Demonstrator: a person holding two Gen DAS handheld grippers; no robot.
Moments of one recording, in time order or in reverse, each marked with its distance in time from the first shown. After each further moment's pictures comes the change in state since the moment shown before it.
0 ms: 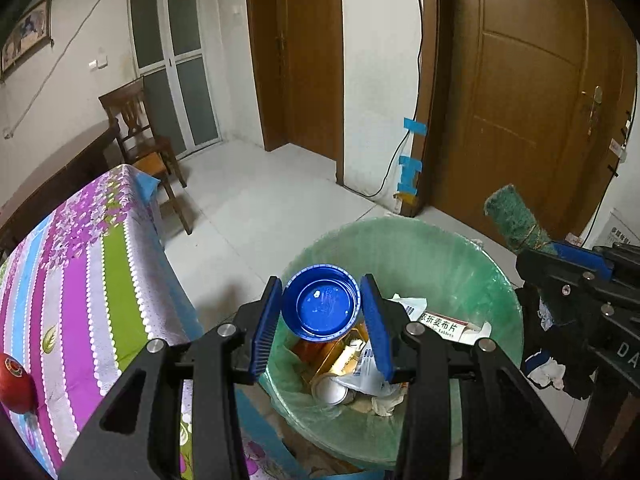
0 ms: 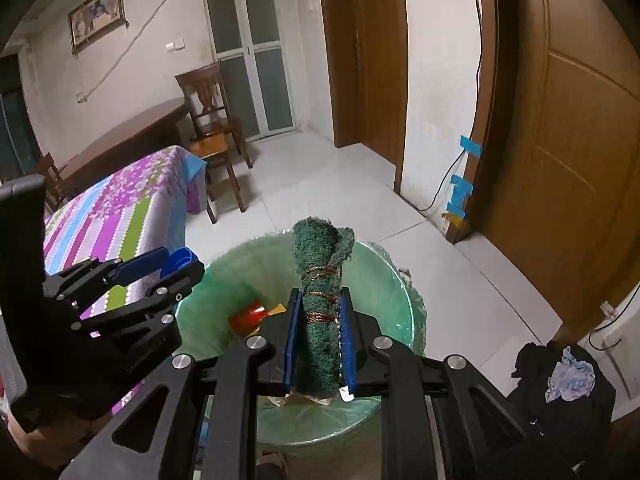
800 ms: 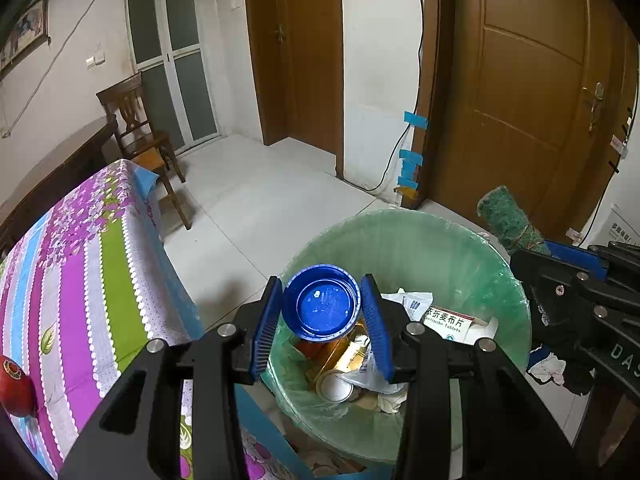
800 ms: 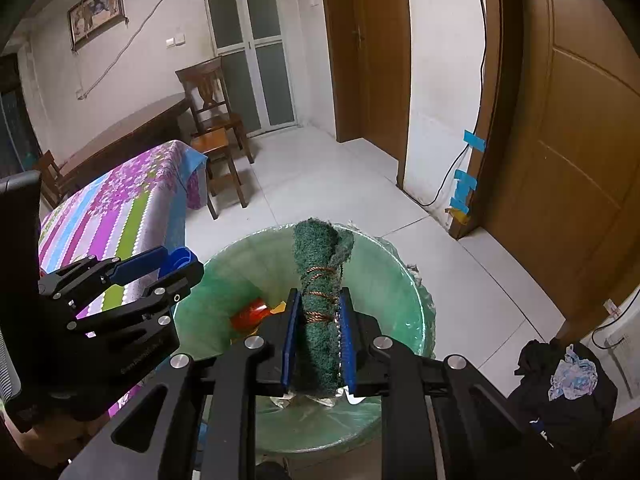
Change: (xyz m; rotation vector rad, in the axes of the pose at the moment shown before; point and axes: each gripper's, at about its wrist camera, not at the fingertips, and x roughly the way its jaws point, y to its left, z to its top) left arm 0.005 0.004 0.002 0.003 0.023 -0.001; right arm 0.011 0.006 0.001 -0.001 0.012 0.007
